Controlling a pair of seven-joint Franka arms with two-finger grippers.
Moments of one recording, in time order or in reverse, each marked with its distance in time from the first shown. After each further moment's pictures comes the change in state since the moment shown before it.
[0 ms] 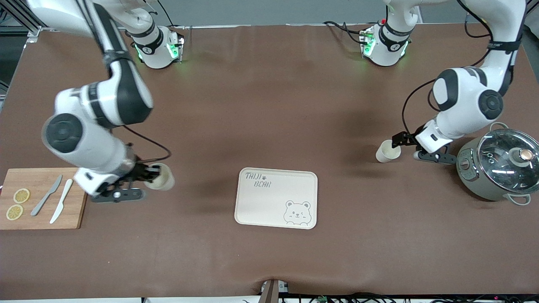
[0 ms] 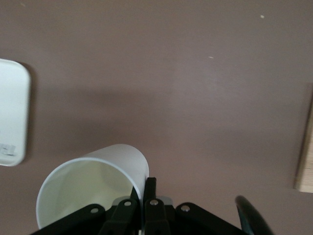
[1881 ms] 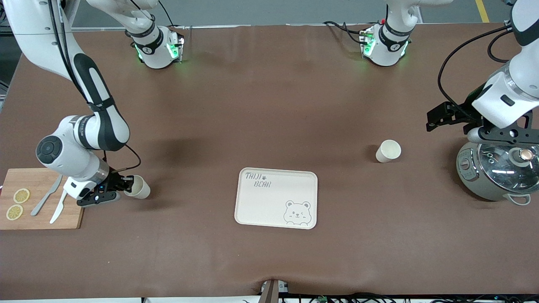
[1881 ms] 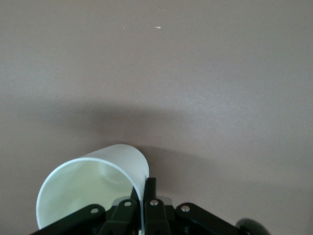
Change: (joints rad) left arm -0.167 -0.007 0.060 0.729 0.122 -0.685 -0.266; right arm -0.205 0.115 0.019 -0.375 0.089 0.615 -0.326
